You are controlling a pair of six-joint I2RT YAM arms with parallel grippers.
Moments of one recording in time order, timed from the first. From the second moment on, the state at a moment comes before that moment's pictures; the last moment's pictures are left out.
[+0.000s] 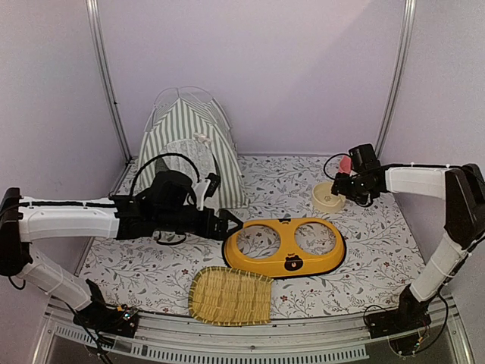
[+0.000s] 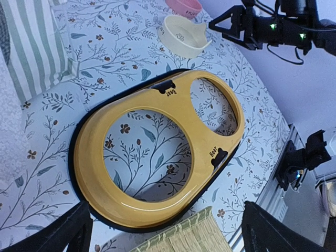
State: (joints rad) left arm -0.91 1.38 0.85 -0.05 0.09 -0.54; right arm 0.30 1.64 1.05 -0.27 0.13 0.55
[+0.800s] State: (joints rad) left arm -0.91 1.30 0.82 -0.10 0.04 -0.58; right arm 0.29 1.89 1.15 -0.17 0.13 0.51
